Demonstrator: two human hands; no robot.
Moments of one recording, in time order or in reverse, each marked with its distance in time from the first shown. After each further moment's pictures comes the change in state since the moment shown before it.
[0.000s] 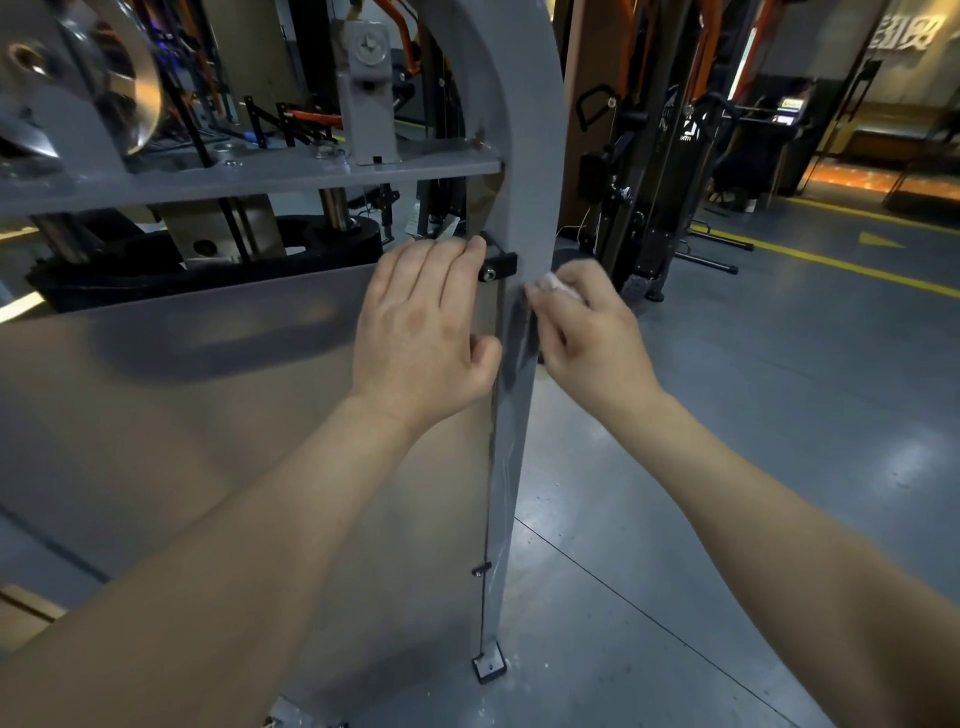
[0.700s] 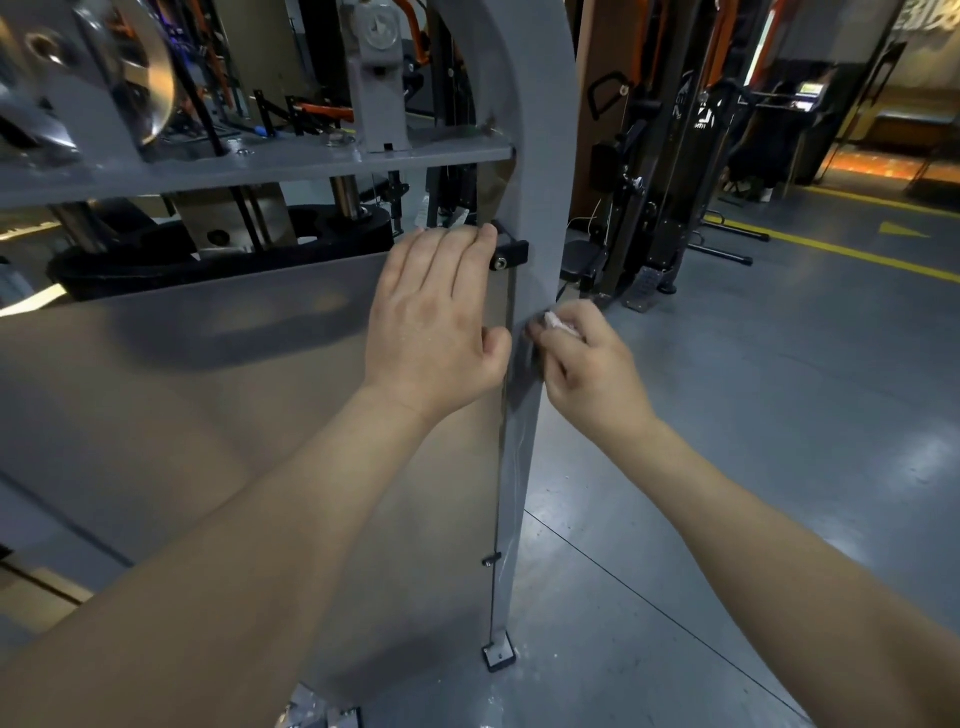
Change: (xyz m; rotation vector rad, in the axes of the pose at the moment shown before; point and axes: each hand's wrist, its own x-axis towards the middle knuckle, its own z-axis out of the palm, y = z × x) left_hand -0.001 0.003 -0.004 -0.008 -0.012 -0.010; right_hand -0.039 0.001 0.023 0.025 -0.056 0.024
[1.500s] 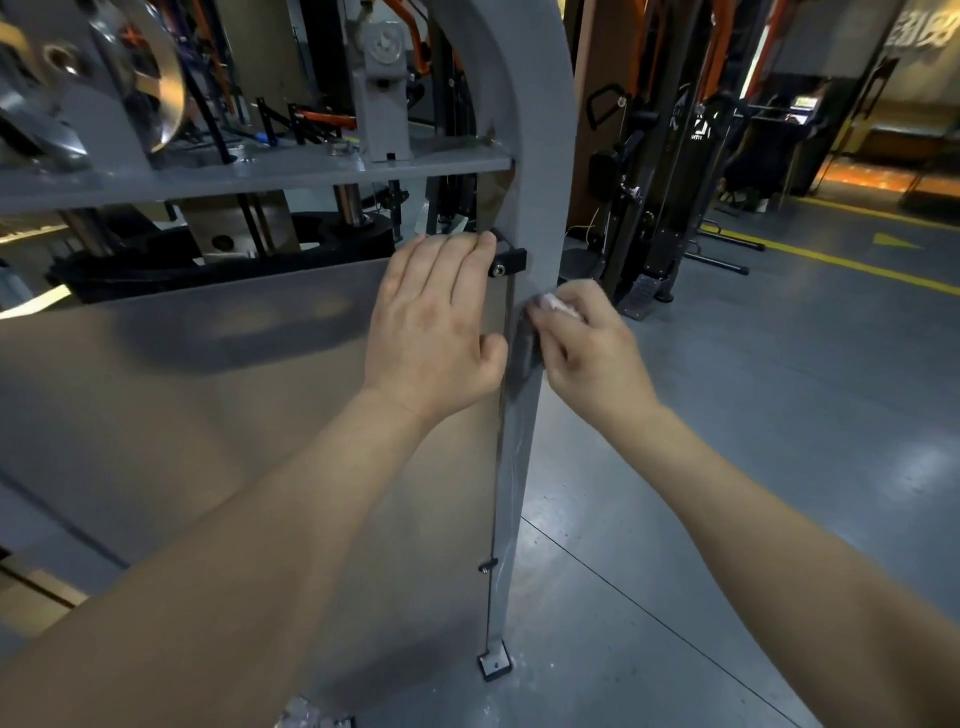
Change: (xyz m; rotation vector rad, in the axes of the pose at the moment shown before) left_hand 0.000 -0.001 0.000 -0.005 -0.027 0.008; right_hand 0.020 0.000 -0.012 0.012 0.036 -0.036
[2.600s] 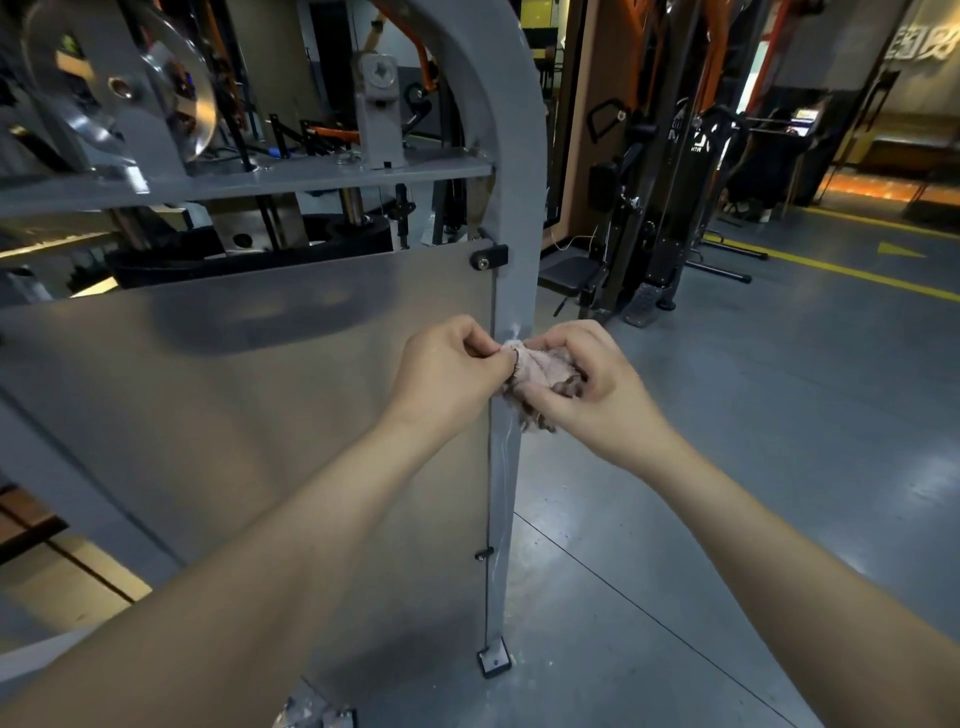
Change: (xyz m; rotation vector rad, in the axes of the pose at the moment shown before) left_hand -0.025 0.051 -0.031 -0.863 -0.360 -0.824; right_hand -0.043 -0.034 -0.064 0.441 -0.264 0.380
